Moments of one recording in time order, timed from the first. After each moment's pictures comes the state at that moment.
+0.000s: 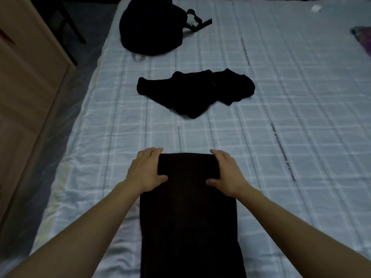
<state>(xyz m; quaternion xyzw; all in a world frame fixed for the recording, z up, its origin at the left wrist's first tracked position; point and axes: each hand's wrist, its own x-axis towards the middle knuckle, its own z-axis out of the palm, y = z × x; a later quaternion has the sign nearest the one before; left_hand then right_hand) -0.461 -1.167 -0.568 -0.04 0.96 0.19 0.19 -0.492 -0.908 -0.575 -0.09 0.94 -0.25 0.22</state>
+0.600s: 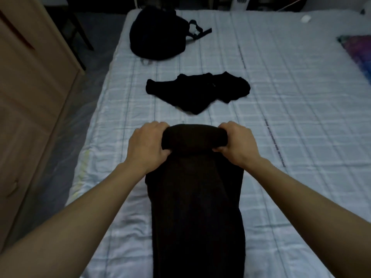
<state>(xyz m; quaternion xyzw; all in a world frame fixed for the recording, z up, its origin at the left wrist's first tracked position) -0.419 -1.164 -0.465 0.02 0.98 0.18 -0.07 -0.475 -0.919 -0.464 -0.16 0.97 -0.18 0.01</state>
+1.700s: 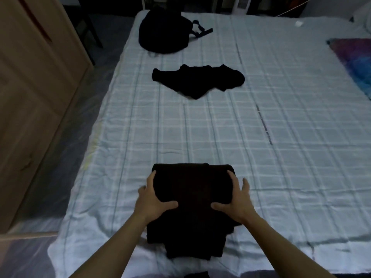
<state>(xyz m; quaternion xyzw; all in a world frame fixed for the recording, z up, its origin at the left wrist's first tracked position) -0.173 -1.122 -0.569 -0.22 0.82 0.49 0.18 -0.228 -0.839 -0.561 0.03 0.92 -0.31 0.25</state>
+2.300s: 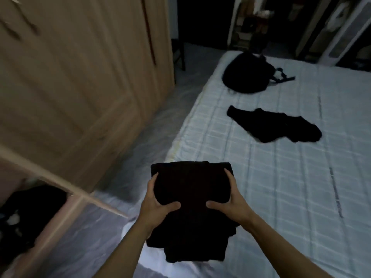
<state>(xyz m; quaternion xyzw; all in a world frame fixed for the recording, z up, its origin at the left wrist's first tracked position) -0.101 -1.244 -0.427 -0.34 0.68 0.65 -0.07 -0.260 -1.037 -0.430 -0.18 0.76 -0.50 0.37</state>
